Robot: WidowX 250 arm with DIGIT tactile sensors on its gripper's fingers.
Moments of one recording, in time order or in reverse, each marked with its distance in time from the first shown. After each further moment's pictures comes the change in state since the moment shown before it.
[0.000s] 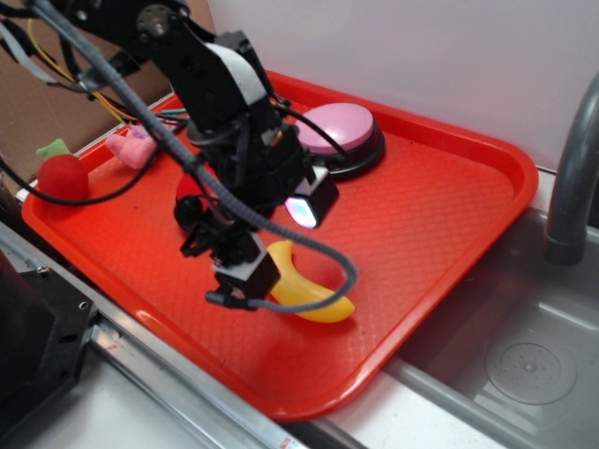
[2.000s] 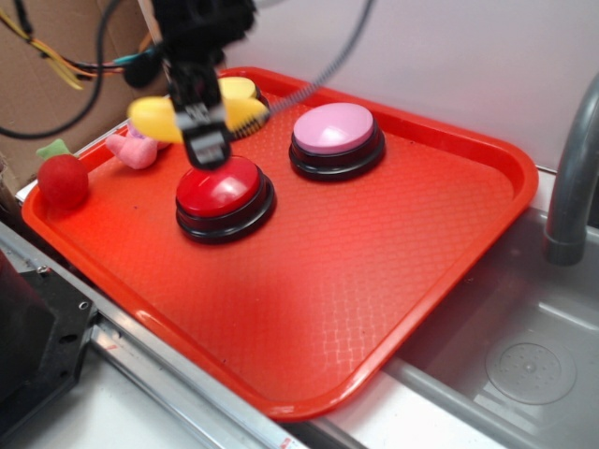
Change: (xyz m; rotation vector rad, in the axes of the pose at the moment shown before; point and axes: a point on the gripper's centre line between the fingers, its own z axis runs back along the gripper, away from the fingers) arm -0.047 0.021 0.111 0.049 0.262 0.991
